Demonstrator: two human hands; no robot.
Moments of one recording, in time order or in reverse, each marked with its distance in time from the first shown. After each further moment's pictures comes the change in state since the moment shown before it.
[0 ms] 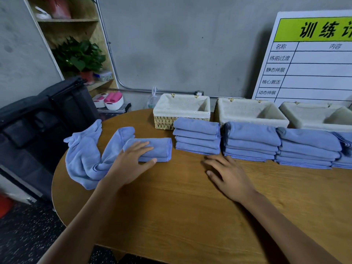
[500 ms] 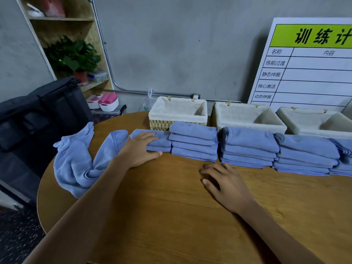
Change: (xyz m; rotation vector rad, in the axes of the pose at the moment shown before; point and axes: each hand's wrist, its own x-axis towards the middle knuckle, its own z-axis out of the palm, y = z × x) left_hand 0.082 -0.002 0.012 0.098 -0.068 0.044; right_hand -0.003 -0.004 -0.003 -0.006 -0.012 0.000
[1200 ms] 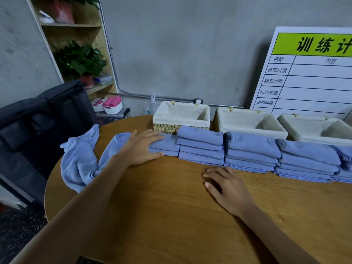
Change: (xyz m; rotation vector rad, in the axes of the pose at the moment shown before) left_hand -0.004 0.010 -0.031 0.149 0.026 0.146; right_hand 0.000 -0.002 -0.002 0.025 -0.003 0.040
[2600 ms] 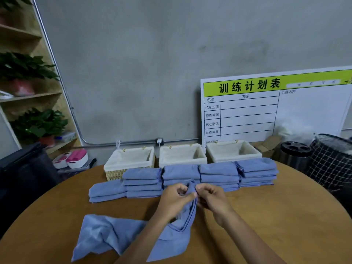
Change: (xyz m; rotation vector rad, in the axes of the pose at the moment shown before) left_hand -0.012 0.326 0.020 -0.809 0.005 -0.084; right_hand -0.089 0.052 -0.143 1.343 0.313 0.572
